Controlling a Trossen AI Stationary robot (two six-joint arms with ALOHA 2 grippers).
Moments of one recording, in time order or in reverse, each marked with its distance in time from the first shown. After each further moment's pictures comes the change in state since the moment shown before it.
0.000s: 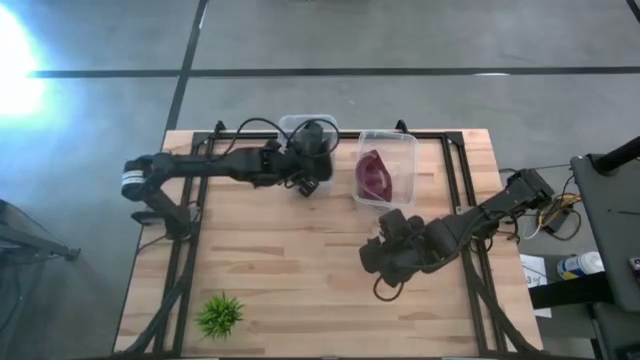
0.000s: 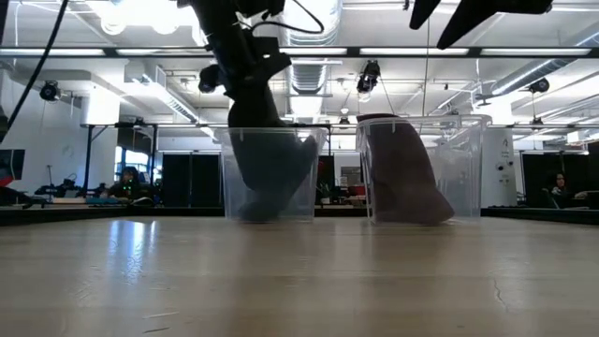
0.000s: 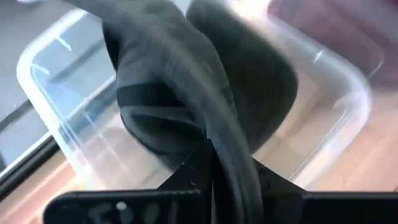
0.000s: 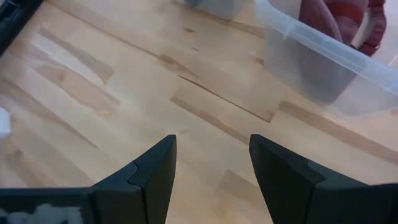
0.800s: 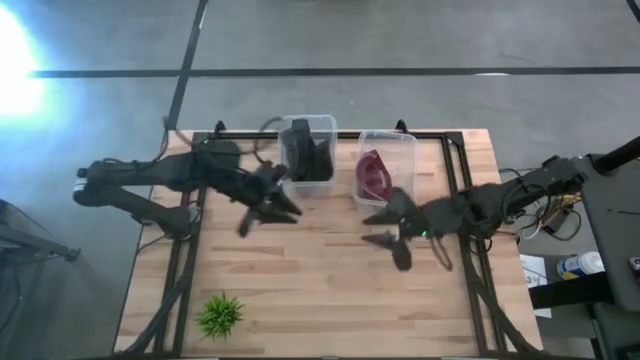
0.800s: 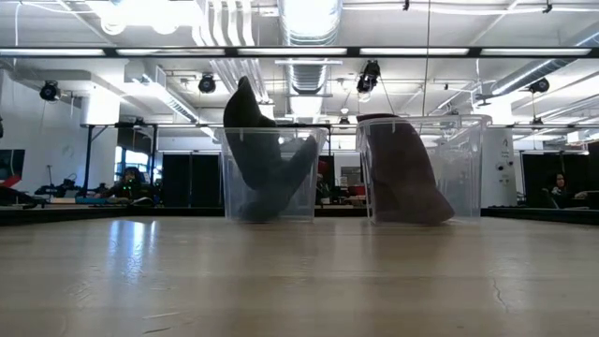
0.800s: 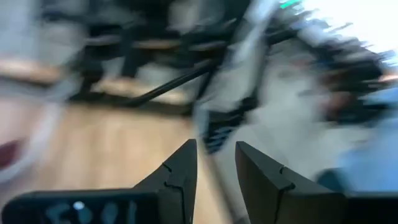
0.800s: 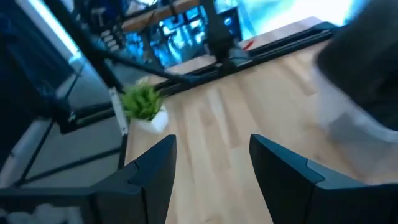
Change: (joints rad) left arm -0.180 -0.429 -0.095 0.436 0.909 0.111; right arm -0.121 -0.395 -0.302 0.795 -0.250 -0.992
